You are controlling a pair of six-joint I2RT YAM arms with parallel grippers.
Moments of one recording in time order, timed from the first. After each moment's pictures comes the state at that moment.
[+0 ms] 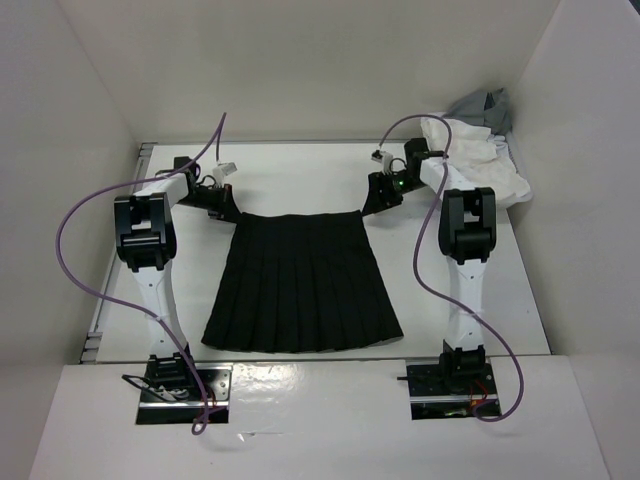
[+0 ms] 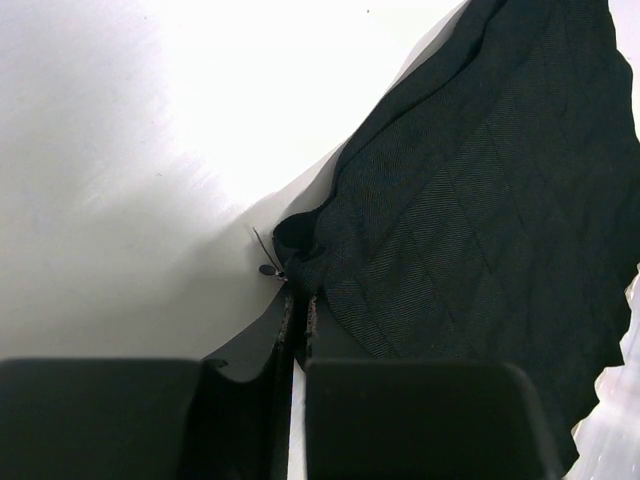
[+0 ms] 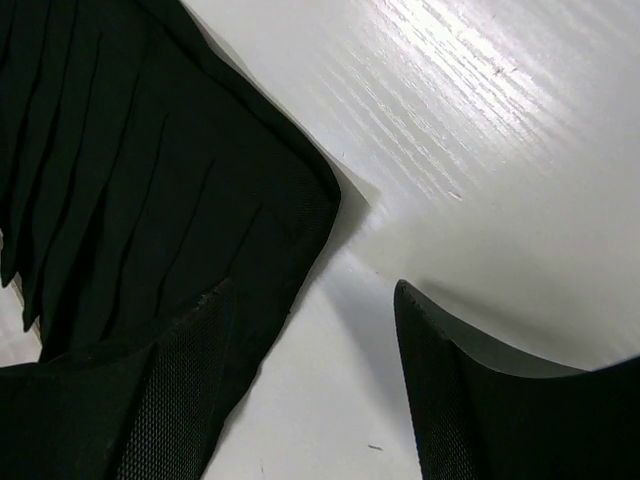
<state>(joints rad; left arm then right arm) 0.13 2.30 1.70 -0.73 0.93 0.41 0.08 2.33 1.89 -0.81 -0.81 -0.35</state>
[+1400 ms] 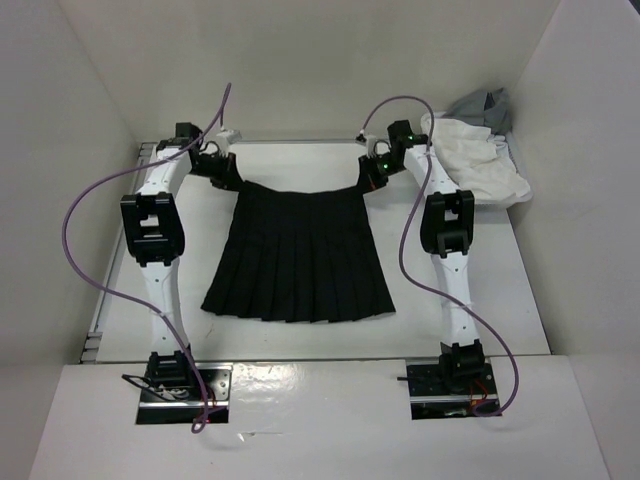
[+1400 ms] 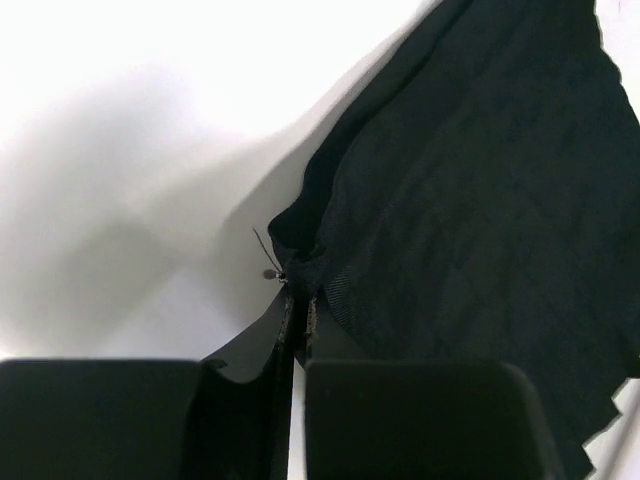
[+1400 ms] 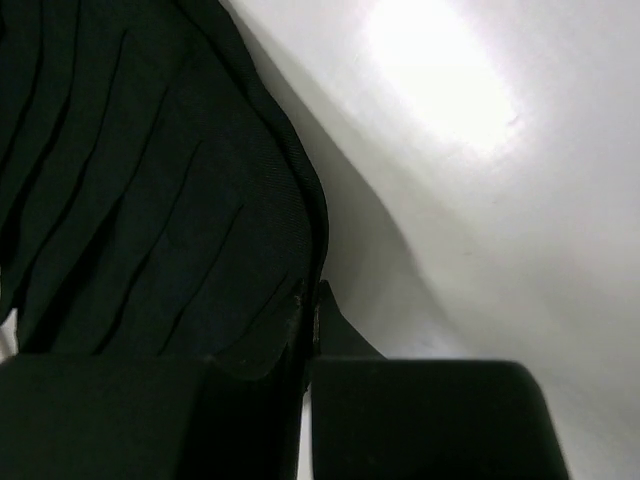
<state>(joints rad) 0.10 2.37 2.03 -0.87 0.88 0.43 0.14 2.56 2.27 -0.94 -0.82 -0.36</state>
